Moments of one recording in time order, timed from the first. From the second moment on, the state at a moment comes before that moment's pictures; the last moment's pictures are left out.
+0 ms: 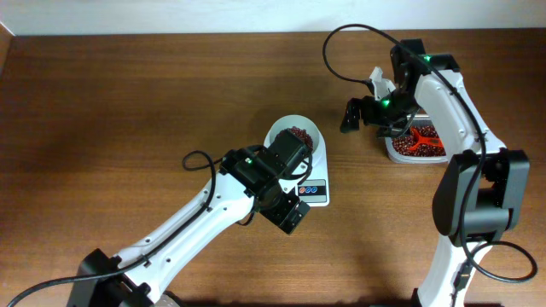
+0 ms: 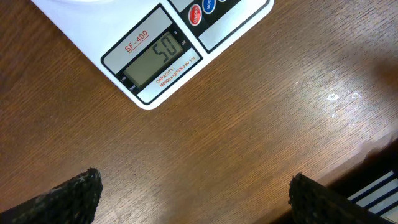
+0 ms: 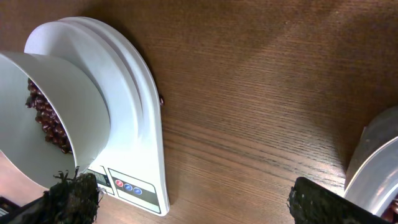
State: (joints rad) left arm -0.71 1.56 1.24 -1.08 0.06 -0.04; right arm 0.07 2.09 1.77 -1.19 -0.40 0.04
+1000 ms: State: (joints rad) left arm -0.71 1.19 1.23 -0.82 -0.19 -0.04; right arm 0.07 2.09 1.77 -1.19 -0.40 0.04
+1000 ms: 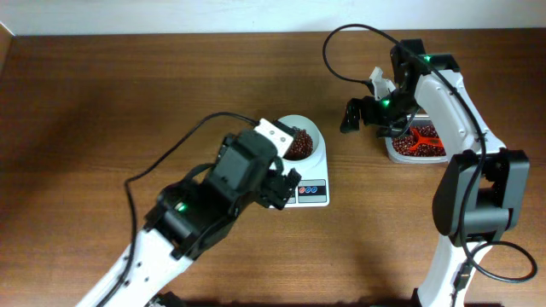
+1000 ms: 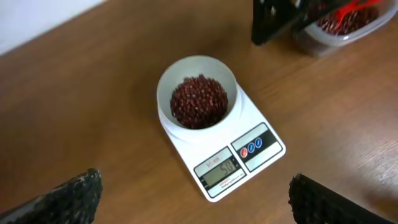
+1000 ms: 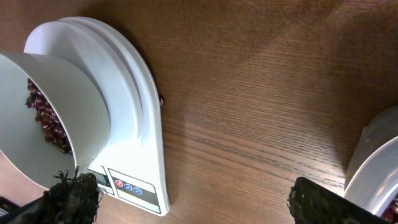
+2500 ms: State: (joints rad) left arm -0.32 0.01 0.01 -0.08 -0.05 0.00; right arm 0.07 2.10 1.76 -1.19 -0.40 0.04
